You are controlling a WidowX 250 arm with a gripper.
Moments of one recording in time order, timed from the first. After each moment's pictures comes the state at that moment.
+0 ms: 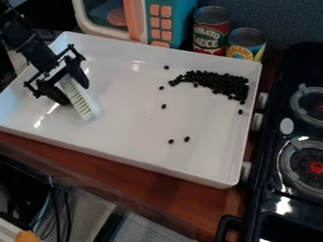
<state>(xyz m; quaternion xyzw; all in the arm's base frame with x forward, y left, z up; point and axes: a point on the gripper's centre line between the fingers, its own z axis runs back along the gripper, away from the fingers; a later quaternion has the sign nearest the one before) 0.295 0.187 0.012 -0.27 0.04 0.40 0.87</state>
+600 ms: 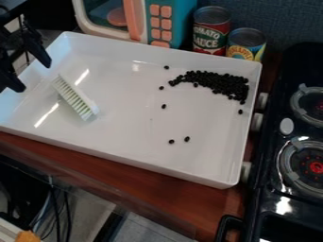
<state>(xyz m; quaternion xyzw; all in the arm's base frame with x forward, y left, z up) 0.259 0.220 0.067 -0.29 0.02 0.42 0.86</state>
